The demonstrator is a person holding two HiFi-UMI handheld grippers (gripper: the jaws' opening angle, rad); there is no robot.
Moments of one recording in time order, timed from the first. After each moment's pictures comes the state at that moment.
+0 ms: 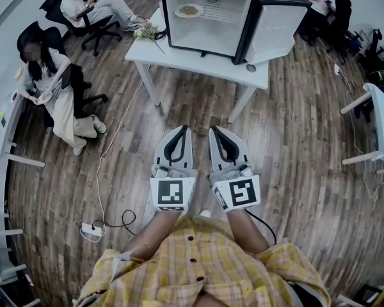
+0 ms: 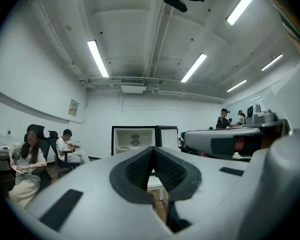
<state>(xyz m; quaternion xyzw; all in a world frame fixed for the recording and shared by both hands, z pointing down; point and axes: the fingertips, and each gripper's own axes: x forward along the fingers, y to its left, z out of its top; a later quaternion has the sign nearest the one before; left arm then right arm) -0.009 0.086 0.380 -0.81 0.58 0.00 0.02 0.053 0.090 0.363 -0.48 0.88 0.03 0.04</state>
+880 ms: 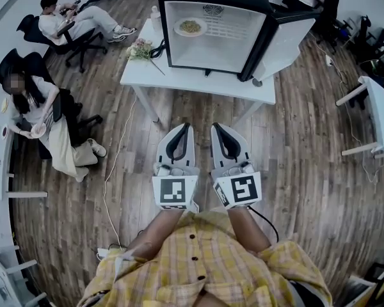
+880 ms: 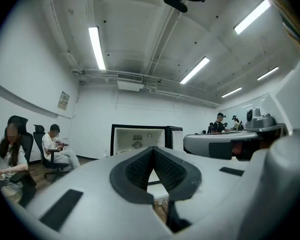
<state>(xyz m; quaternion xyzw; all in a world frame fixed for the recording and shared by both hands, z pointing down) -0.078 -0.060 0.372 -0.85 0.53 0.02 0.00 -0.016 -0.053 0.358 -0.54 0.84 0.01 0.02</state>
